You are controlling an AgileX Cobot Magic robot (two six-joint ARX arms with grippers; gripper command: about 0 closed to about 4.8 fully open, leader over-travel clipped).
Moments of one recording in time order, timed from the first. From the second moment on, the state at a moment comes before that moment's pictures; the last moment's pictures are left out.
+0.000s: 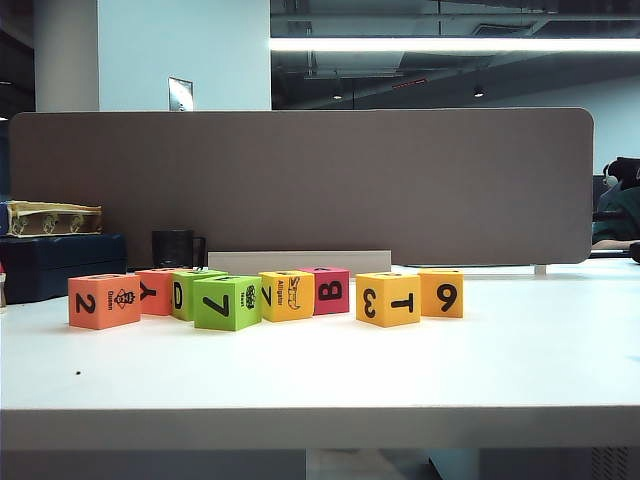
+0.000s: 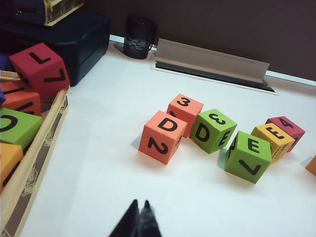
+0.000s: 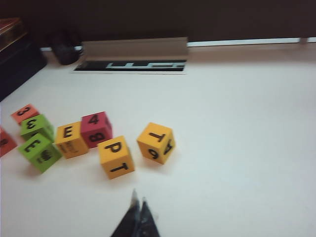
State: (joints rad) left arm -0.04 0.00 0.10 -0.20 0.04 -0.20; right arm 0.03 0.64 0.71 -0.36 -0.29 0.10
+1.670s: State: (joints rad) left arm -0.04 0.10 0.29 -0.25 0.26 -0.26; right arm 0.32 0.68 0.72 -0.42 -0.29 0.10
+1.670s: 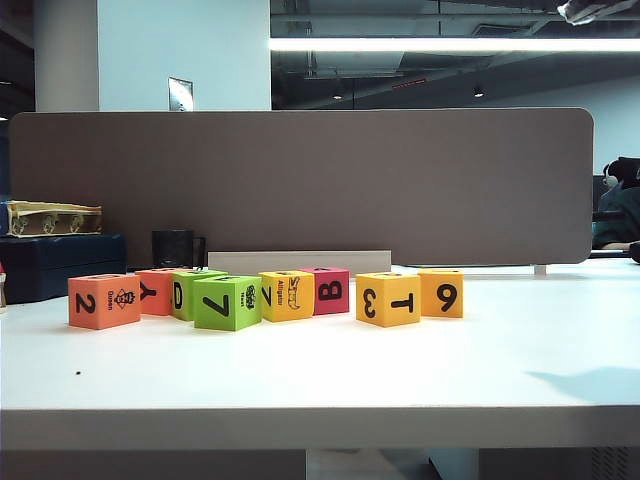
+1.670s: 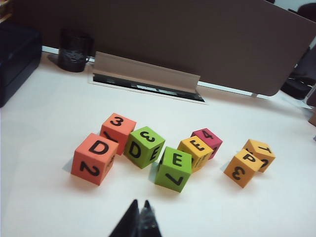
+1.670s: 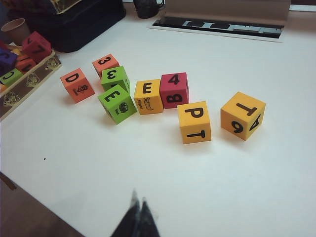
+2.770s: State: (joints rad) left arm -0.04 1.14 0.91 -0.28 0.33 -0.14; right arm 0.32 0.68 0.72 -0.43 -0.29 0.10
